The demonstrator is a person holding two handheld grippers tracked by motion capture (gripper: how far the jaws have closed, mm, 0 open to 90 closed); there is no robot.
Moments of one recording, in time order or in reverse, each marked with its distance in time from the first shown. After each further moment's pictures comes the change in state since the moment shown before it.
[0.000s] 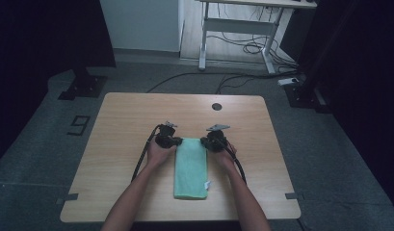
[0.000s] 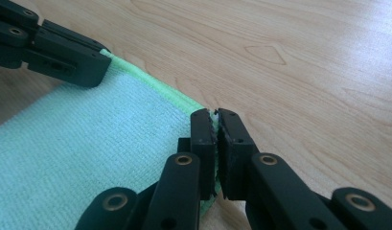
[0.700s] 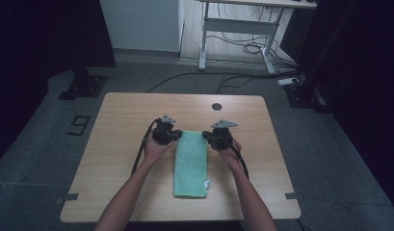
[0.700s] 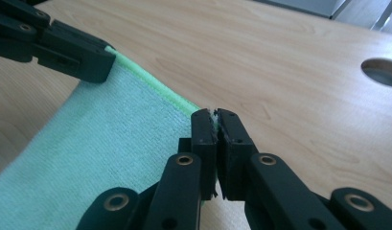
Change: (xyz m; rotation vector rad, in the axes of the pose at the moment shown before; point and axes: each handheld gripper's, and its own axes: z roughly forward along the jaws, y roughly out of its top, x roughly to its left) left arm -0.014 0.018 -0.045 -0.126 -0.003 0.095; right arm 0.004 0.019 -0.040 -0.136 0.024 -0.053
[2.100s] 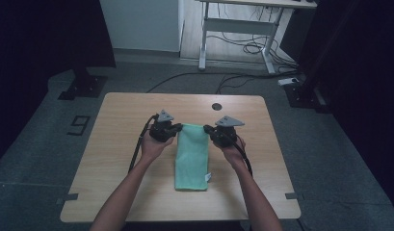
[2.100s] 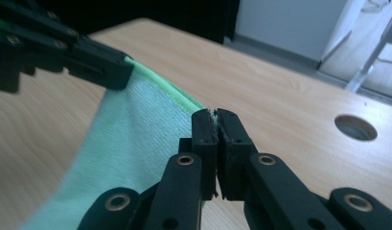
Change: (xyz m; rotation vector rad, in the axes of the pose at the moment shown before) left arm -0.011 0.011 -0.031 -0.155 -0.003 0.110; right arm 0.011 0.024 -0.039 -0.139 0.003 -0.062
